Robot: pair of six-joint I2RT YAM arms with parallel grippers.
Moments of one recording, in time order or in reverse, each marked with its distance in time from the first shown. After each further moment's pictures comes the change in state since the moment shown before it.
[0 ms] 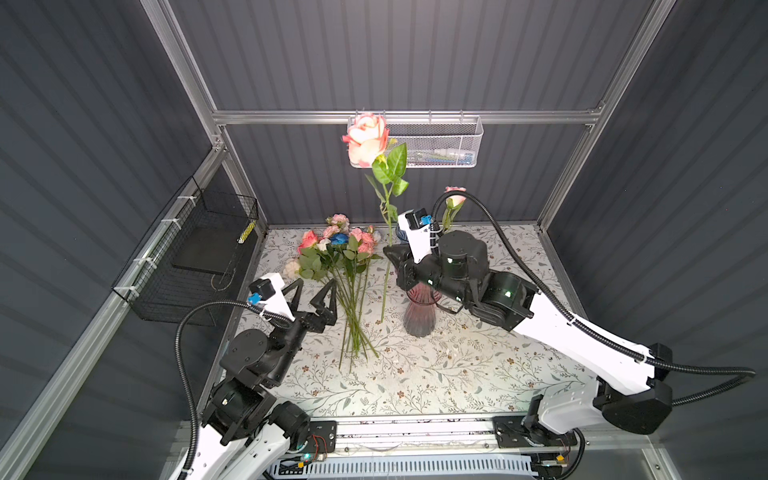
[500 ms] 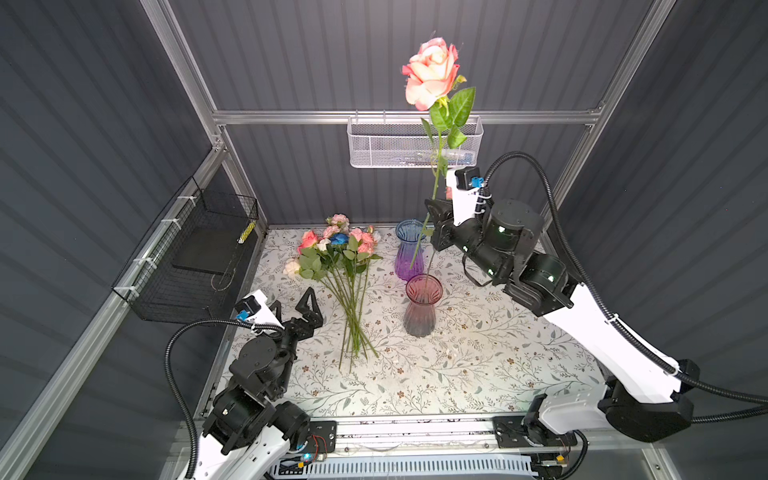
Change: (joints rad) left arm 0.000 -0.061 -0.064 -0.153 -0.270 -0.118; right arm -0.157 -0.060 0.096 -0.005 0.106 -0.150
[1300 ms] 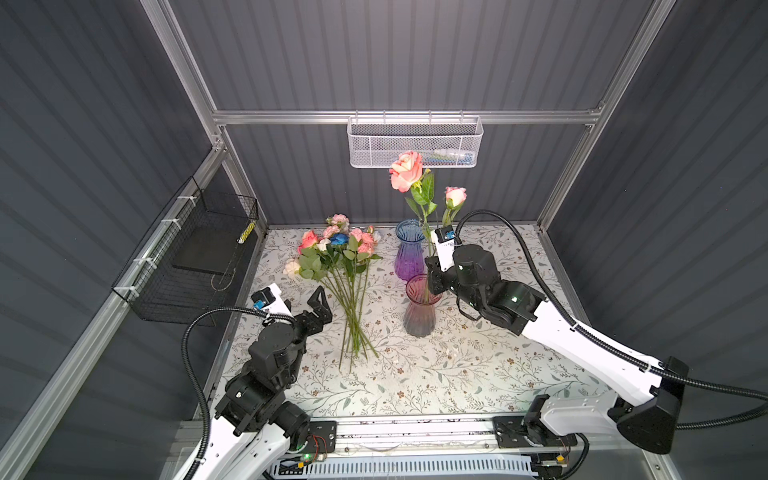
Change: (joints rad) left arm 0.000 0.114 0.000 -0.002 0.019 -0.042; right arm -0.019 -0.062 -0.455 -0.015 -0.005 0.148
